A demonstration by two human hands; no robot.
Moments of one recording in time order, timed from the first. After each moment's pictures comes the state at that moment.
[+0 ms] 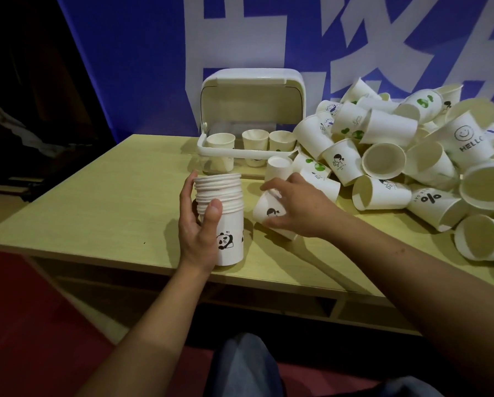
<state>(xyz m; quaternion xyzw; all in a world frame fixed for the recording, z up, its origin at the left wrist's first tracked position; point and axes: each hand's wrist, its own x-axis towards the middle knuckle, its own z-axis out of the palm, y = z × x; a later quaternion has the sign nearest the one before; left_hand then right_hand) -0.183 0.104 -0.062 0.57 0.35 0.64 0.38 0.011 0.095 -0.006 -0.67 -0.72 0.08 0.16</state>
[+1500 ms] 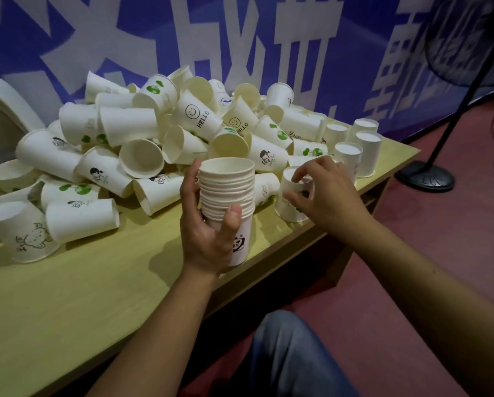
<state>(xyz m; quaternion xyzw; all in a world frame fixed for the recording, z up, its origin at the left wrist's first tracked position) 0.103 0.012 -0.071 0.71 0.05 0.50 0.48 0.238 -0.150 -0.016 -0.88 -0.36 -0.09 0.28</state>
